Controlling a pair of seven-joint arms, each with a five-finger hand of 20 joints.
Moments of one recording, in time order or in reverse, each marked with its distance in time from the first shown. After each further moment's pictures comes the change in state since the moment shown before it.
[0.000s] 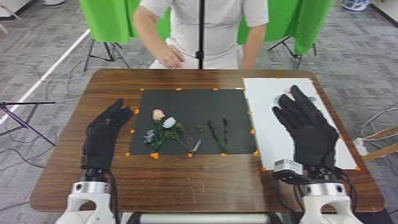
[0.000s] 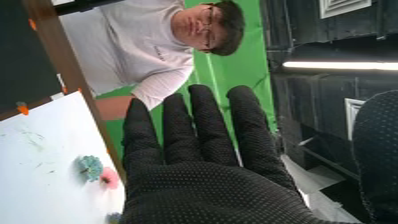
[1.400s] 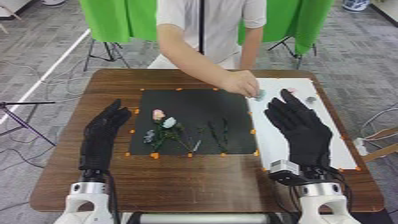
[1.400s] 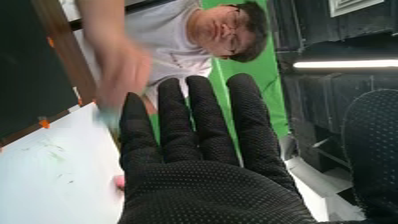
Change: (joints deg) left arm 0.3 -0.5 -0.8 -0.2 -0.7 0.0 -0.5; right arm -0.2 -0.1 -1.0 -0.7 1.5 -0.5 2.4
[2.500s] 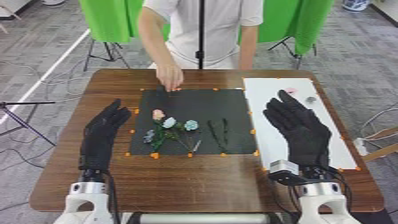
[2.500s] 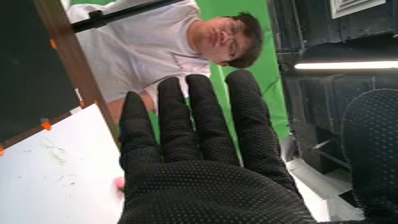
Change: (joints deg) left arm -0.1 0.0 -0.2 0.0 0.0 -0.2 0.0; right arm 0.1 0.3 -0.2 0.0 0.0 -0.1 0.3
